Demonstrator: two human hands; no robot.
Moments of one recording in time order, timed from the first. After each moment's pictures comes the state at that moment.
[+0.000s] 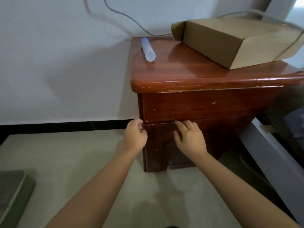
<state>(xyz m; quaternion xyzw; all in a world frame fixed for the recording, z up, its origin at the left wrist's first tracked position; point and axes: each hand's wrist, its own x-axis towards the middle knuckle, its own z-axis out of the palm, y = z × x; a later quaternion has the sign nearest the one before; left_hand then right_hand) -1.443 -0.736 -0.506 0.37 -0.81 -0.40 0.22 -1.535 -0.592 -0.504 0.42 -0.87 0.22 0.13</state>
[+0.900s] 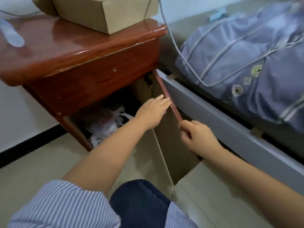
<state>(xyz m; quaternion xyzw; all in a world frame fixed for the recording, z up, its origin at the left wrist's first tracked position) -1.499 -0.534 -0.479 -0.23 -0.97 -0.06 0.02 -1.429 -0.373 -0.463 0.14 -0.97 0.19 -0.04</state>
